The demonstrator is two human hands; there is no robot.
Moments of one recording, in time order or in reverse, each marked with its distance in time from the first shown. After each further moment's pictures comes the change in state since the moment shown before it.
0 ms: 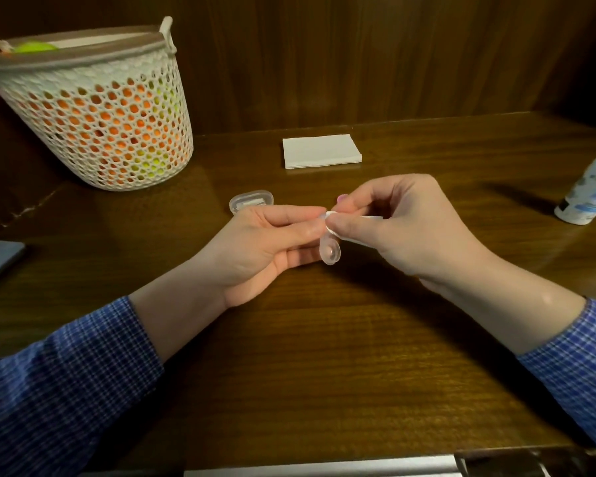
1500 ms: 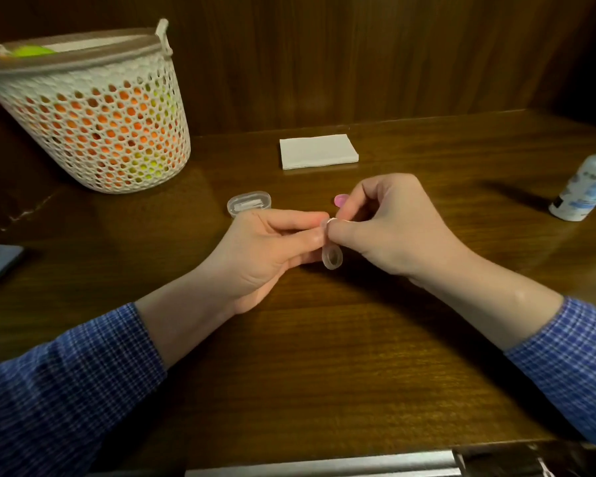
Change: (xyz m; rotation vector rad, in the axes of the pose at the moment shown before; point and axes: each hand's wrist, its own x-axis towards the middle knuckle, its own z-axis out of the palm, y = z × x) left_hand -0.001 -0.008 0.008 0.077 0.106 0.079; right_hand 0.006 0.002 0.012 -0.183 0.074 0.090
